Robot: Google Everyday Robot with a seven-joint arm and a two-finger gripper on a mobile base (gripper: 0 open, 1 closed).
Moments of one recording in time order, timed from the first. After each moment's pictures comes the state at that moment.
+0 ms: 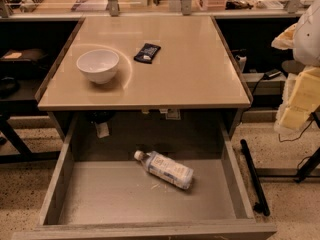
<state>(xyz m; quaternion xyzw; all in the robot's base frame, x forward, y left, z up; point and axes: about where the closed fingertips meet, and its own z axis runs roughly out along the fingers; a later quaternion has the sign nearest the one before) 0.438 -0.217 0.976 -0.60 0.78 -0.03 0.16</state>
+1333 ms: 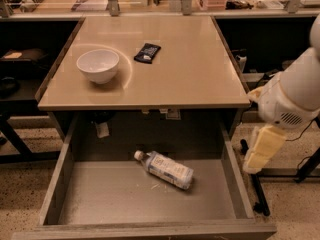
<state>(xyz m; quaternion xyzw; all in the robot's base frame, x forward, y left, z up) 0.442 -0.204 0.852 -0.60 0.79 0.03 0.16</state>
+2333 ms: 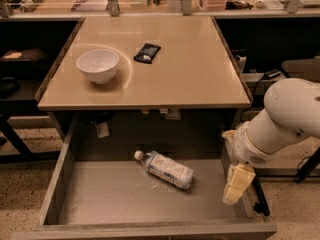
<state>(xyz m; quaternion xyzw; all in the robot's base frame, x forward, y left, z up) 0.429 -0.180 0.716 -0.62 0.77 0.09 0.14</state>
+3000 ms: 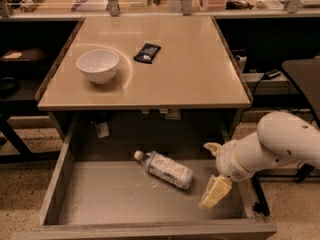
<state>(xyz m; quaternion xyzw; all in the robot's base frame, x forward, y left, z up) 0.438 -0.137 0.656 -0.59 0.75 0.18 0.23</state>
